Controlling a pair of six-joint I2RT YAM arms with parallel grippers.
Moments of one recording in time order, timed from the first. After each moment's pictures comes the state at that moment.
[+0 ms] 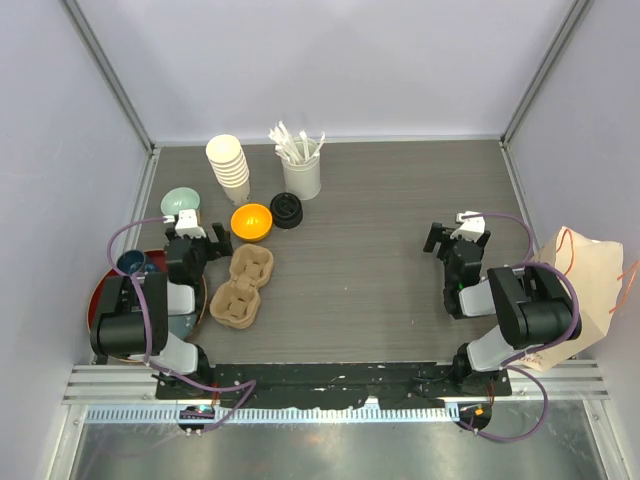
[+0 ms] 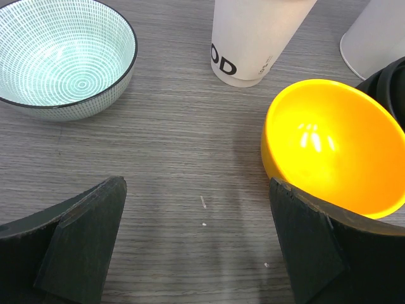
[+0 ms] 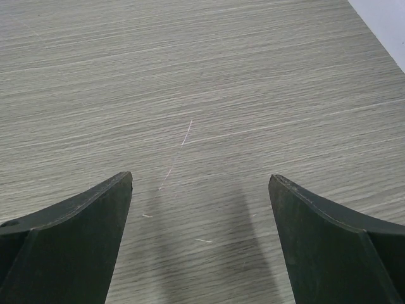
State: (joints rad) left arm 0.08 1.51 0.28 1.02 0.10 -0.11; right arm 0.08 1.54 0.22 1.14 0.29 0.05
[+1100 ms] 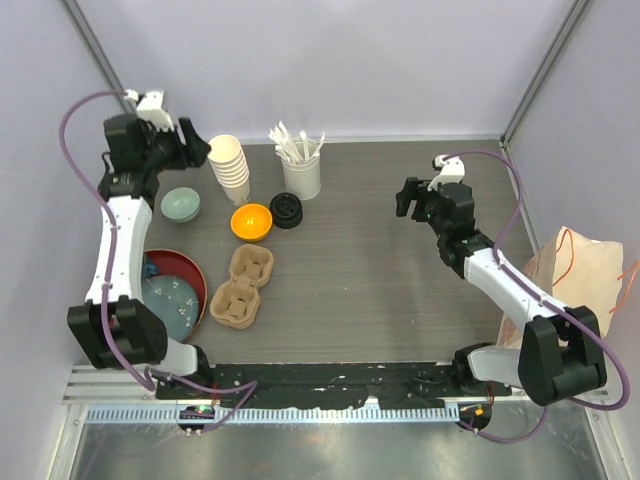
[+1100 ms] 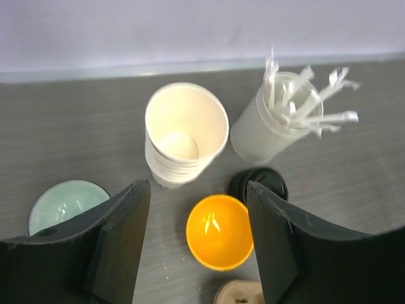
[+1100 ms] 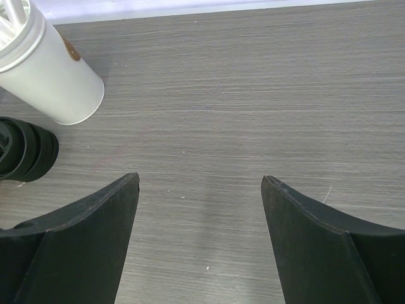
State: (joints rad) left arm 0.15 1.39 1.34 -0.30 0.45 -0.07; right arm 0.26 1.26 0.77 0.21 0.09 0.20
